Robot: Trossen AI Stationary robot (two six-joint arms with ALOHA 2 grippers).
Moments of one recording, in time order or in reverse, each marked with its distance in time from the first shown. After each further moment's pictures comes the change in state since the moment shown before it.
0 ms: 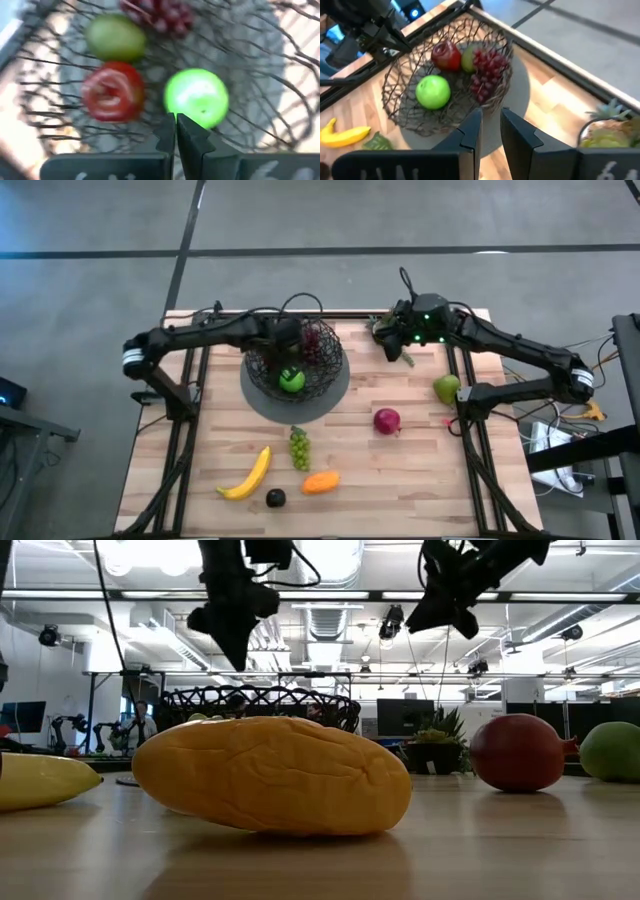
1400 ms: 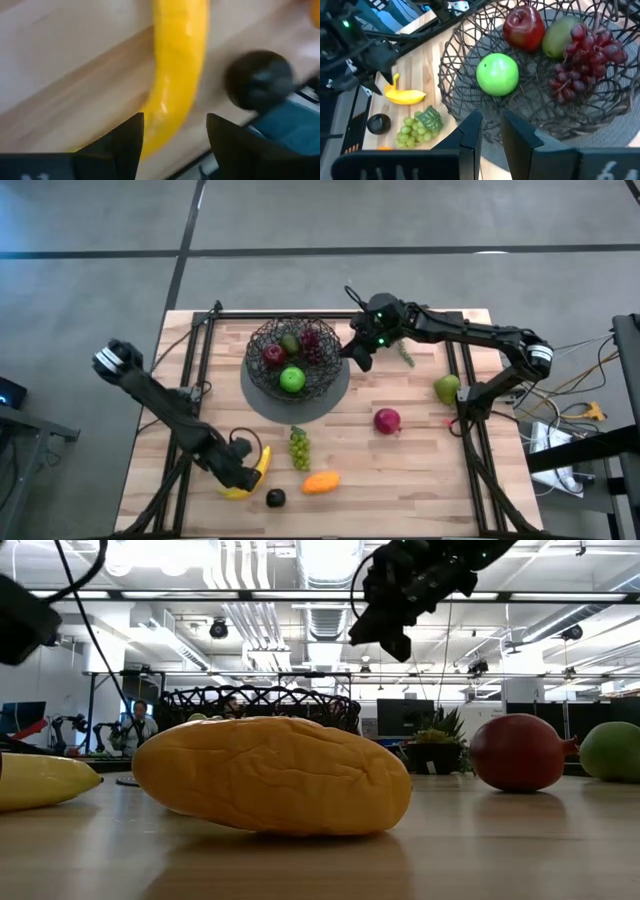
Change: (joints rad) left arm -1.005 -0.232 -0.760 0.755 0.256 -1.413; right arm 0.055 0.385 0.199 0.090 -0.347 -0.084
